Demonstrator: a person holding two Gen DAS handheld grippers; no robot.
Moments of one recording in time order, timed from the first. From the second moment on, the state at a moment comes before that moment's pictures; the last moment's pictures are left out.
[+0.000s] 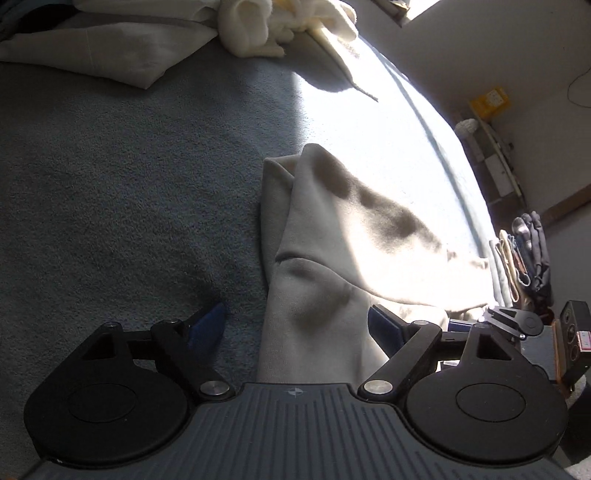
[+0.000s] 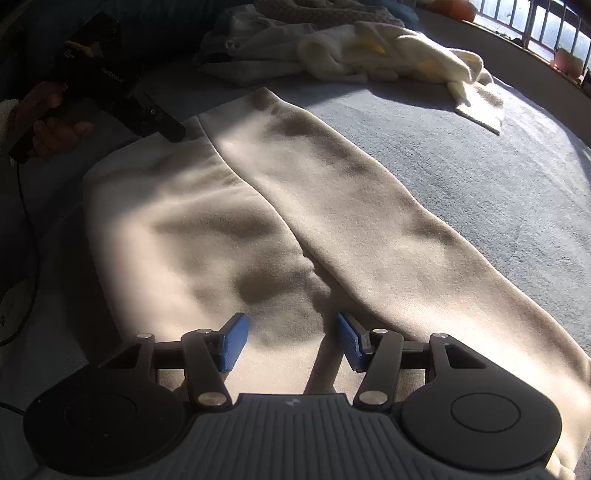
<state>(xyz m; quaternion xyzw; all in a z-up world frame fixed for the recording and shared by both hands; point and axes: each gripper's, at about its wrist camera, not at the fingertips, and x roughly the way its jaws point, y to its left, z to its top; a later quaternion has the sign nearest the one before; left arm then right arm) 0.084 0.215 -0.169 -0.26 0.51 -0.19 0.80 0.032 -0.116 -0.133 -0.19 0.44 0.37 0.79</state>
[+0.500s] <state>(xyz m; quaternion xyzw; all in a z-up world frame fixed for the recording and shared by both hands) 0.086 0.203 -0.189 -0.33 0.51 -0.28 0.74 0.034 -0.122 -0.137 -0.17 0.44 0.38 0.80</state>
